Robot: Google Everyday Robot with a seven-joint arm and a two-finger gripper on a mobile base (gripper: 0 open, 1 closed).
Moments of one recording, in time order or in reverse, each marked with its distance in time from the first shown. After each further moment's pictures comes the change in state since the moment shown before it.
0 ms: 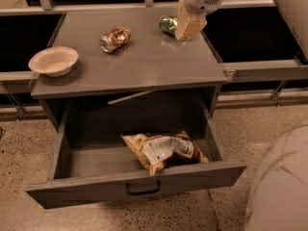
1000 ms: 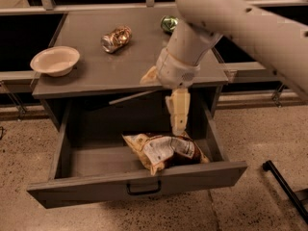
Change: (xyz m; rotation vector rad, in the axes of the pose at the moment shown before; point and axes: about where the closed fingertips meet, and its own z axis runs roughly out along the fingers) arm -0.074 0.137 0.107 -0.286 -0.255 -0.165
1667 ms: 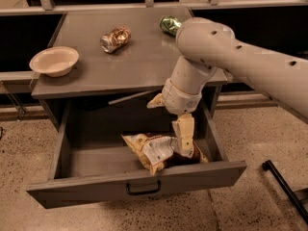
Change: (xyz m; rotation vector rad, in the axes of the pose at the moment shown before) arm 0.041 0.026 0.067 -0.063 0.027 -0.010
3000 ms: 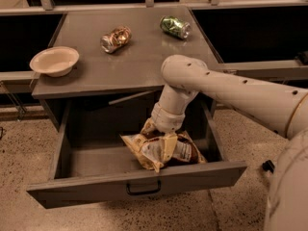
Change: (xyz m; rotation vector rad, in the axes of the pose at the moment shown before) arm 0.018 -0.021 0.102 -0.110 -0.078 -0.093
